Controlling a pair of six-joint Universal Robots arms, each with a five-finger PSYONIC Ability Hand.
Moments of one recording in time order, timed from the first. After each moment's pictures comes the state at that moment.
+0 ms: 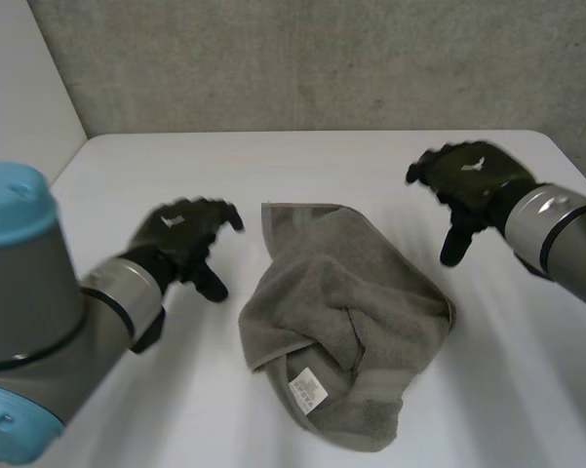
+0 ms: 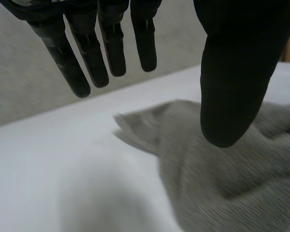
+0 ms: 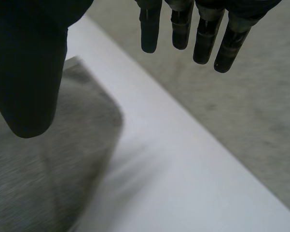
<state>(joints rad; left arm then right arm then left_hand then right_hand) 4.19 -1.79 -1.62 3.12 -1.55 3.11 1.89 -1.32 1.38 0.25 1.35 2.68 0.45 0.46 0.45 0.45 0.28 0.25 0.24 0.21 0.23 0.06</state>
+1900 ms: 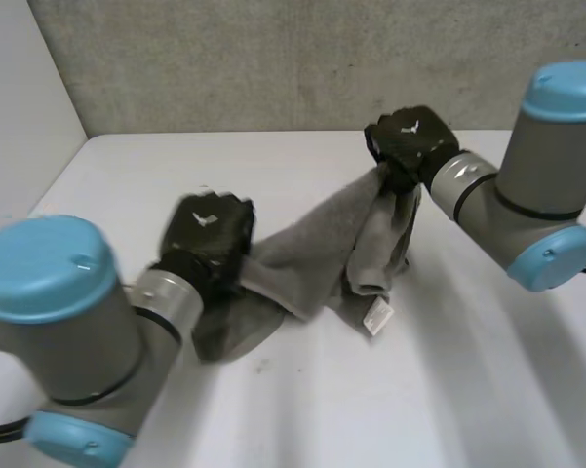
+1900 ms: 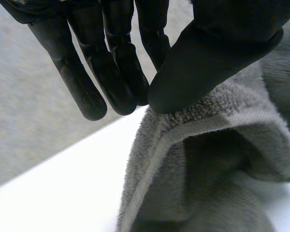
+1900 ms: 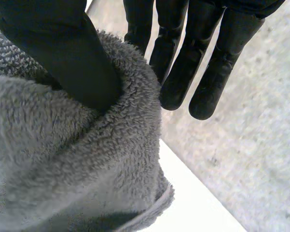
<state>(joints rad) 4.08 -1.88 -1.66 3.42 -1.66 3.28 1.98 -0.95 1.01 0.04 1.32 2.74 1.18 1.22 1.22 1.22 1.03 1.05 1.17 1.19 1.20 0.91</state>
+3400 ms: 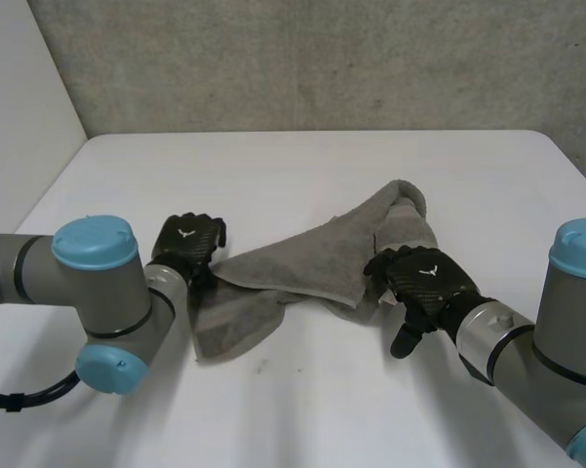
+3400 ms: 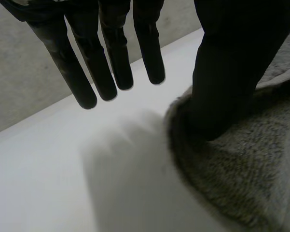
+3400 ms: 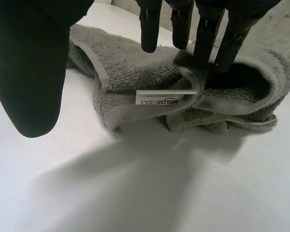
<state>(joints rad) 4.28 -2.25 -1.49 3.50 -1.56 3.33 1.96 -1.26 1.78 -0.10 1.31 2.90 0.64 0.63 0.63 0.63 0.46 0.25 0.24 0.22 0.24 0.07</state>
